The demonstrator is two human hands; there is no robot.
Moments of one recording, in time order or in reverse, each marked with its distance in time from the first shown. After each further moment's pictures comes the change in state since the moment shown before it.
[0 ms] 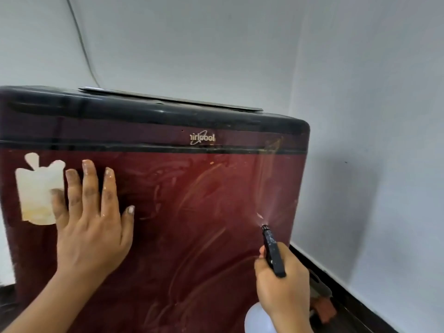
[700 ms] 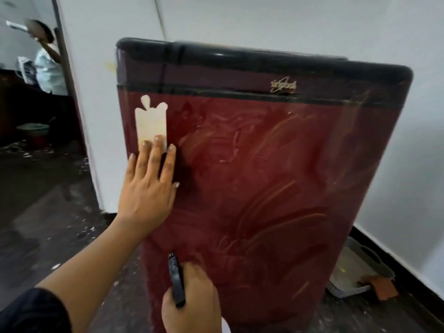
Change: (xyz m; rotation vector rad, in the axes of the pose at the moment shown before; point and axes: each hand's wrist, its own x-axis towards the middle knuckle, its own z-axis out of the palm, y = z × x) left_hand -0.047 -0.068 -0.037 0.215 -0.227 0.124; right_hand -0.200 -0.026 0.118 -0.199 -0.753 -0.268
